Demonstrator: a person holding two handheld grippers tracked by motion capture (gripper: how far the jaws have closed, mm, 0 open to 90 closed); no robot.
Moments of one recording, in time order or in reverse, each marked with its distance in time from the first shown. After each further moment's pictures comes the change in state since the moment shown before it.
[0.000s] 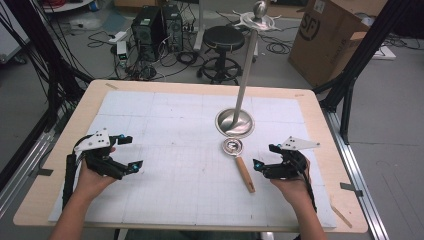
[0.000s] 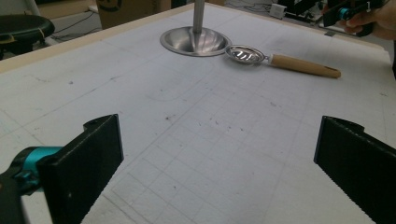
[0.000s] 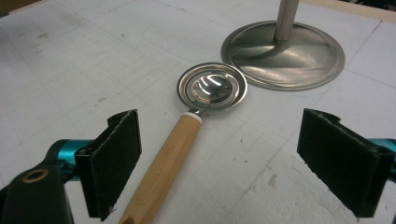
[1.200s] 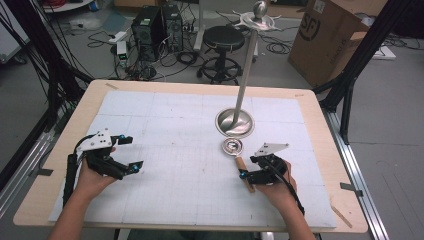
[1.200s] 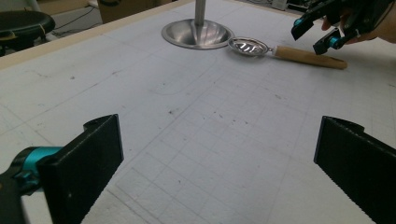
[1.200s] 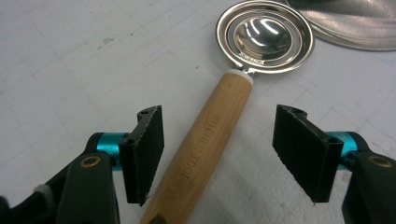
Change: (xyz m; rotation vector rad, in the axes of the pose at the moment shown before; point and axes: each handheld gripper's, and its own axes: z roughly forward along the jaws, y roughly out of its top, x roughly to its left) left arm 0.002 -0.002 0.002 0.025 0.007 0.015; right arm 0.030 -0.005 0.041 0.239 0.015 -0.093
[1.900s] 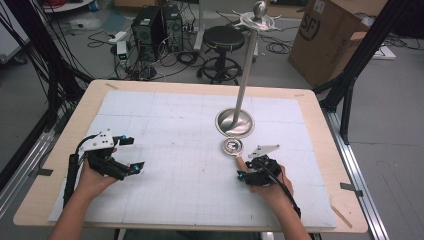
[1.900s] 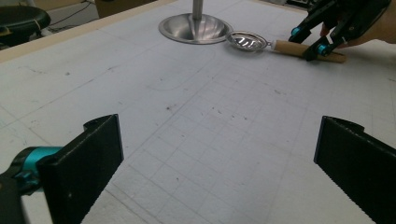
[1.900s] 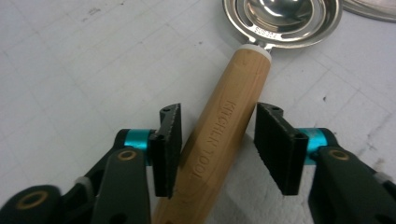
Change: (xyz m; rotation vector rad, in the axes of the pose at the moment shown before) left arm 0.000 -0.001 0.003 0.018 -0.010 0.004; right arm 0.006 -0.002 0.015 0.090 -0.022 0.001
